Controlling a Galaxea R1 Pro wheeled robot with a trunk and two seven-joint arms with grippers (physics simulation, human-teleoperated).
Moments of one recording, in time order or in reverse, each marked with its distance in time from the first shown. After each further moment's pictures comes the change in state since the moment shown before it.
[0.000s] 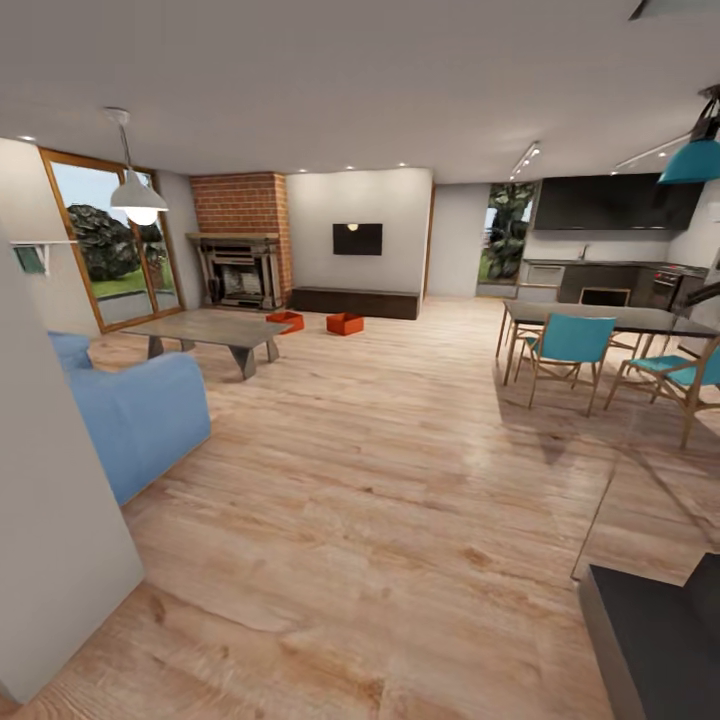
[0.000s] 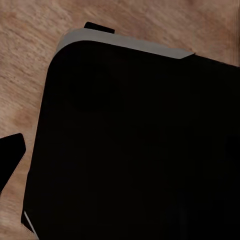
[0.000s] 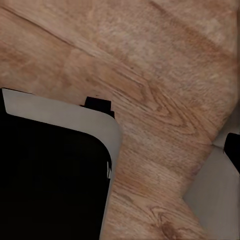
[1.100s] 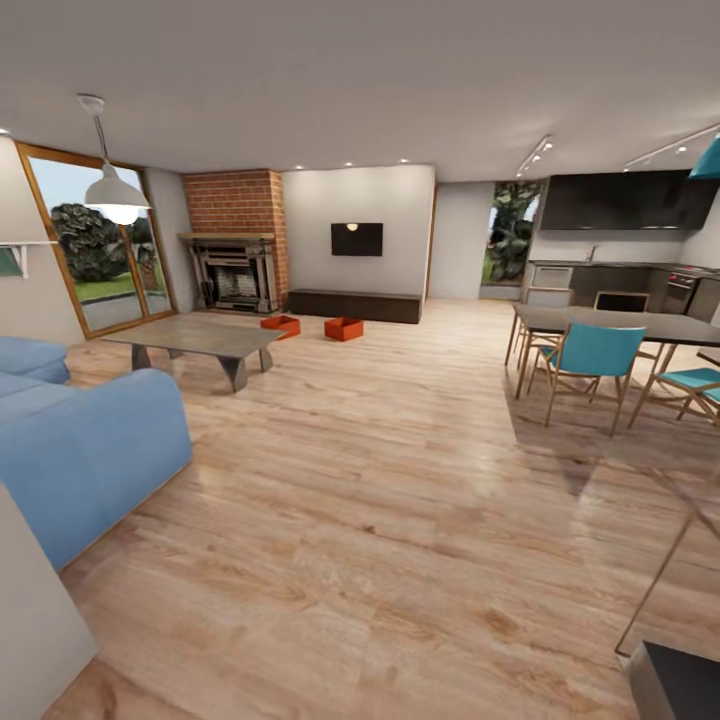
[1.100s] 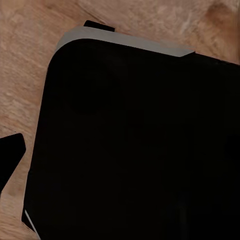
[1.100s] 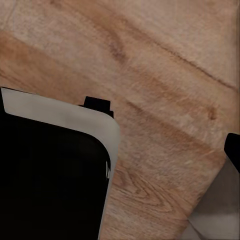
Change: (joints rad) left arm 0.000 0.000 0.000 0.000 -0.003 0.006 0.000; right arm 0.000 0.000 0.002 0.000 0.002 0.000 -0.003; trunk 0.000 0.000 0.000
